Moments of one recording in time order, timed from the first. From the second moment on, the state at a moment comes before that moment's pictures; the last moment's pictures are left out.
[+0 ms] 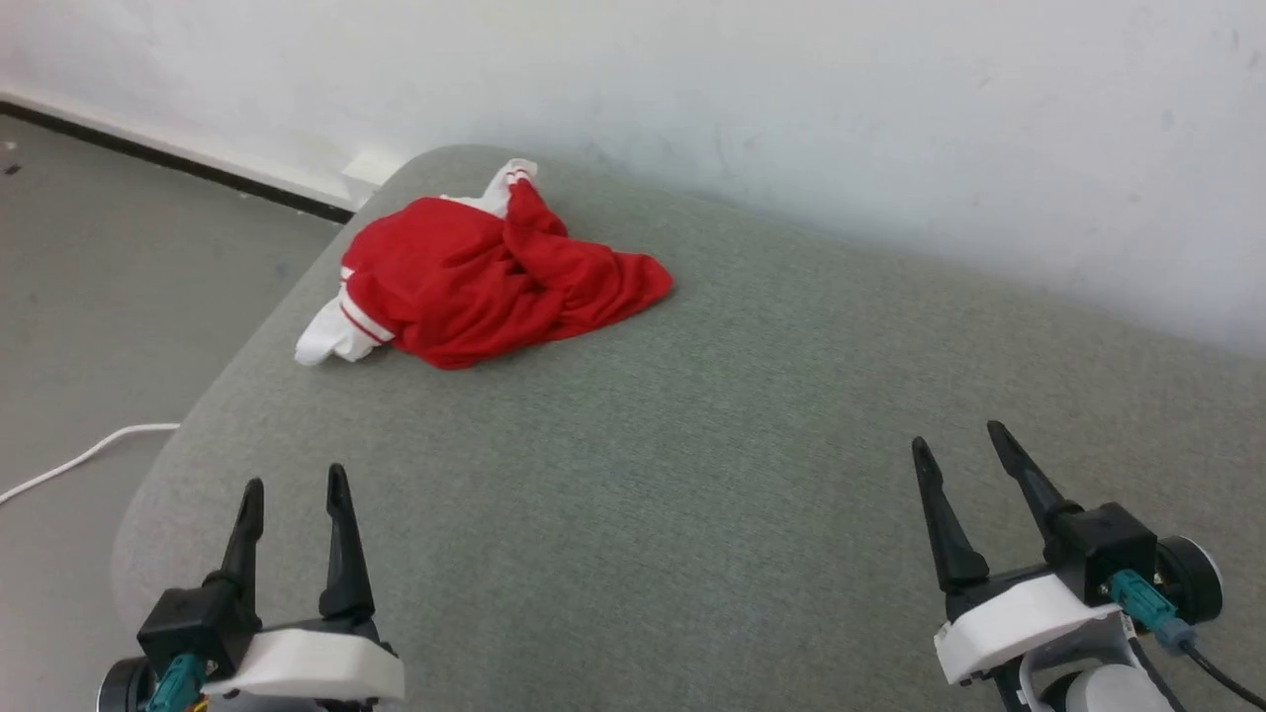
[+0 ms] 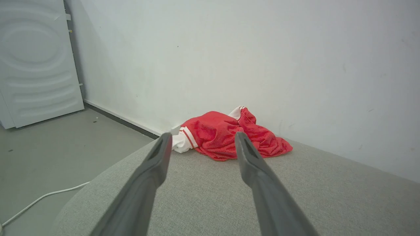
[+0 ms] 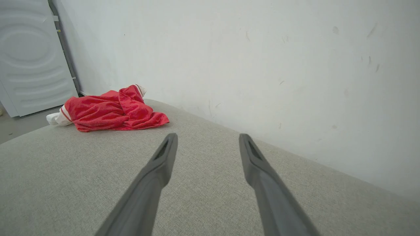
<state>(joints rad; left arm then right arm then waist) 0.08 0.05 0.07 -0.03 -0.17 0.04 -0.19 -0.02 -0.05 0.05 0.11 0.02 0.13 -0.19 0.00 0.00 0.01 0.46</state>
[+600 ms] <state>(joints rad) 0.10 0.05 0.08 -0.02 -0.19 0.04 -0.23 -0.02 -0.05 0.06 0.13 0.03 0.13 -0.23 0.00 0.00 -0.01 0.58</state>
